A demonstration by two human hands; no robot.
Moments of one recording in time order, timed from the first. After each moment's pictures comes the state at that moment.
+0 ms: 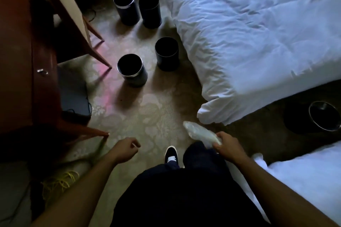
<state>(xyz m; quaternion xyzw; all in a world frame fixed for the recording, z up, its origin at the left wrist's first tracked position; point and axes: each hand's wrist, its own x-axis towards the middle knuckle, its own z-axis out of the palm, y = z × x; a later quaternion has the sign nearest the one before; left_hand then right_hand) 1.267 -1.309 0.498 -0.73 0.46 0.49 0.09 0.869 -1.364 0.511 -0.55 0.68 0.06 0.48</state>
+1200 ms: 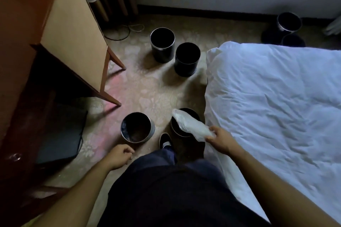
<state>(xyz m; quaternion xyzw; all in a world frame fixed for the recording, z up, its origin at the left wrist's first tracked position) 1.429 -1.868 0.478 -0.81 0.24 0.53 -0.06 1.119 -2.107 0.523 -0.70 0.55 0.19 0.41</state>
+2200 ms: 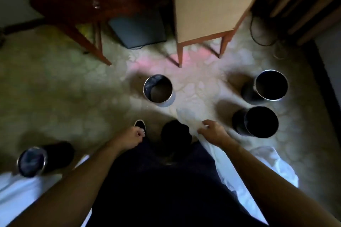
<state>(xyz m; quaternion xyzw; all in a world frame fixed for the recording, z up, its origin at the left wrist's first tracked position) 1.242 -2.067 0.468 -0.80 -0.27 0.41 -0.34 1.347 -2.375 0.467 -0.84 0.06 0.46 0.28</state>
